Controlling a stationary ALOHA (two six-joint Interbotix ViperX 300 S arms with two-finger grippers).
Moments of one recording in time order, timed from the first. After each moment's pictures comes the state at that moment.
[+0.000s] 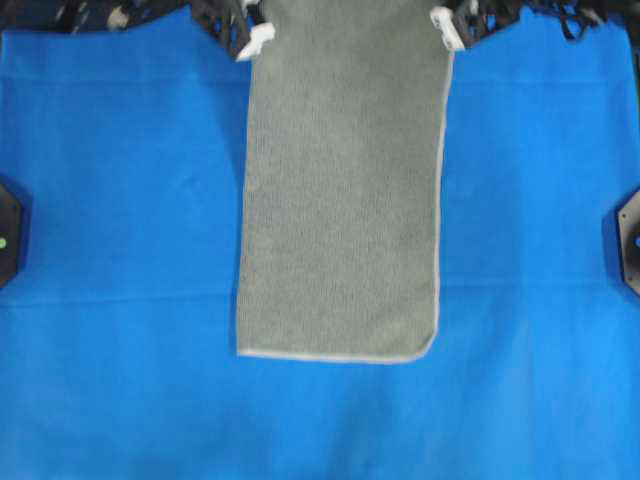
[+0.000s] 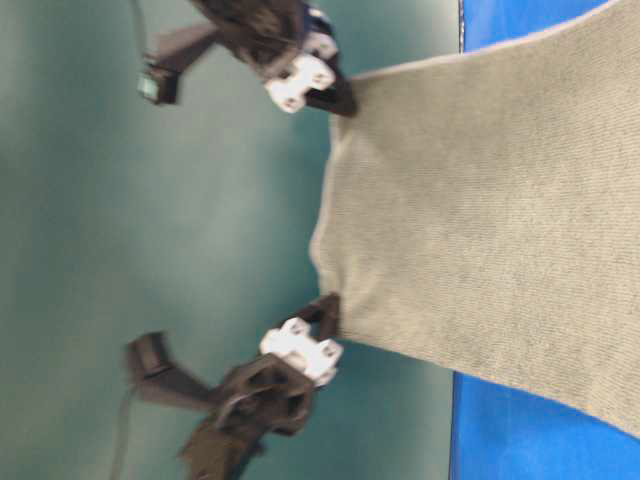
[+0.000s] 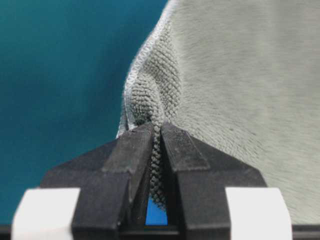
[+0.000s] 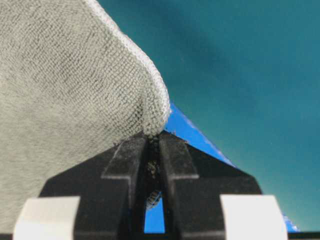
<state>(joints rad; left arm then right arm) 0.57 0.02 0.57 -0.03 -0.14 0.28 -0.67 -0.15 0.67 -0.46 0.16 0.47</state>
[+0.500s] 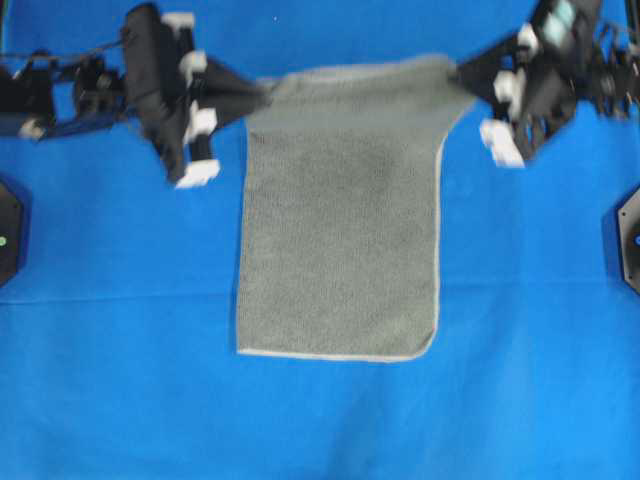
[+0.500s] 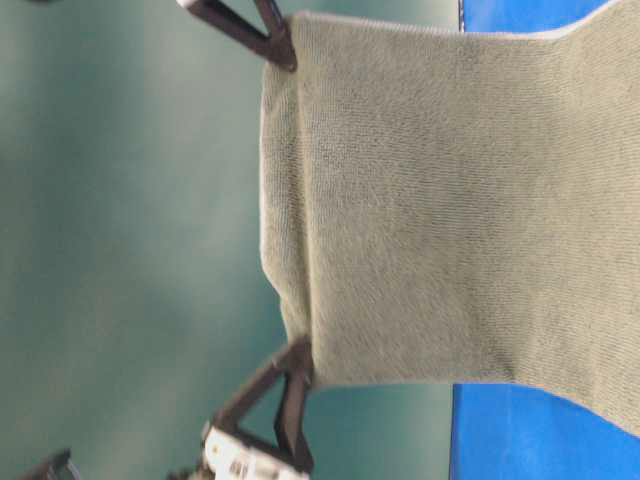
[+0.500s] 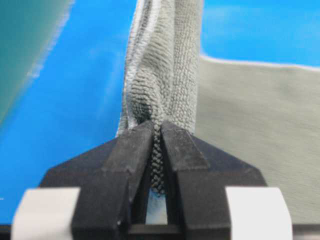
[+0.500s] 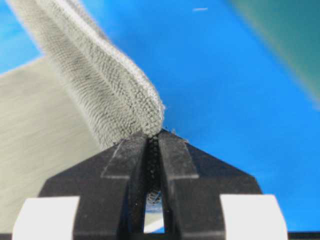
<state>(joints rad) 0.24 -0.29 0.86 -0.03 -0.13 0.17 -0.27 -0.53 0.85 -0.43 0.32 0.58</state>
